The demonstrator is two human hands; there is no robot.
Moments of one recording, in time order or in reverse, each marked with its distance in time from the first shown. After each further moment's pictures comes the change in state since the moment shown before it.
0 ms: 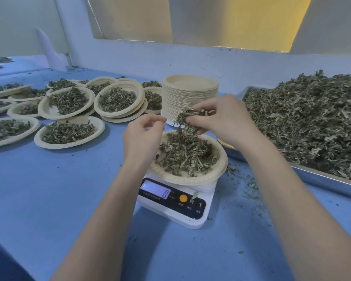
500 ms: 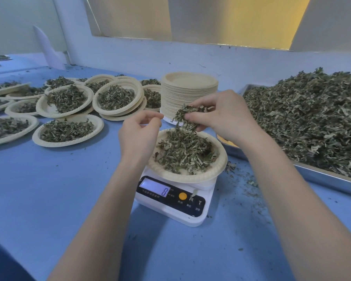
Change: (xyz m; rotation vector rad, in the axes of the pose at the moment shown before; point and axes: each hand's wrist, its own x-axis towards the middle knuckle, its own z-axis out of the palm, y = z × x) left_hand 0.000 0.000 -0.003 -0.045 0.029 0.016; right_hand -0.001 -0.003 0.000 0.032 0.010 -0.002
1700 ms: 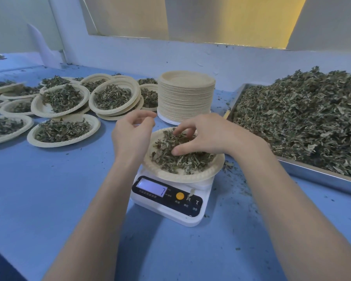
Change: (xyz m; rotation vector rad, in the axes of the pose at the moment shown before) left_hand 0.001 -0.001 -0.003 -0.016 0.017 -0.018; right_hand 0.002 0.008 0.009 -0.453 -0.452 -0.018
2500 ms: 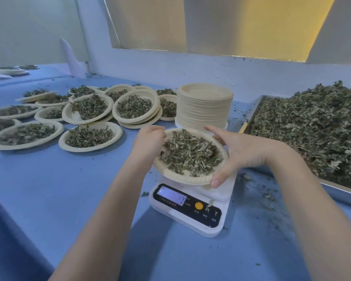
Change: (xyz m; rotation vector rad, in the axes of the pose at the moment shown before) left_hand 0.025 -0.003 -0.012 0.047 -0.191 -0.277; right_hand 0.000 0.036 -0.006 0.179 -0.274 -0.054
